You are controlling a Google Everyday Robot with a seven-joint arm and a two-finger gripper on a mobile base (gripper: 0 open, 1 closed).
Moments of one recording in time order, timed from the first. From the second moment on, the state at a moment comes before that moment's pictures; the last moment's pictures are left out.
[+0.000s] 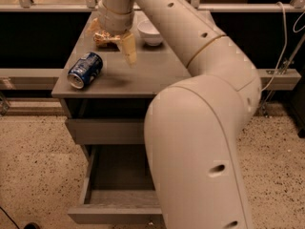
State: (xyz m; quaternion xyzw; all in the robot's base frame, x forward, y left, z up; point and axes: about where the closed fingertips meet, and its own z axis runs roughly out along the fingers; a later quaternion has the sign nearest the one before) arm 0.708 0.119 0.892 -0.94 0.28 -0.03 0.17
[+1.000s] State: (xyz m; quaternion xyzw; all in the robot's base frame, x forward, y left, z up) arm 0.677 0.221 0.855 -0.99 0.05 -0.03 0.09
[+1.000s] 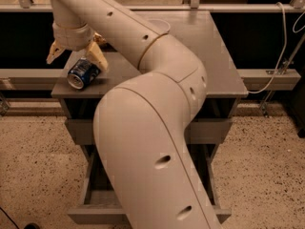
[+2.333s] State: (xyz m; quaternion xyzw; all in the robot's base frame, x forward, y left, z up) arm 0.685 0.179 0.866 -0.98 0.18 -0.03 0.08
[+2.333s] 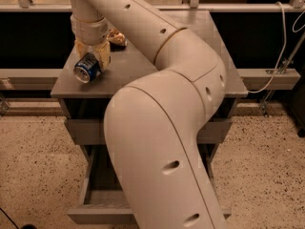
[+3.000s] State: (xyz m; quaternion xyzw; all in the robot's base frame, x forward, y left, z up) arm 0.617 0.066 0.950 -0.91 0.35 -0.06 0.22
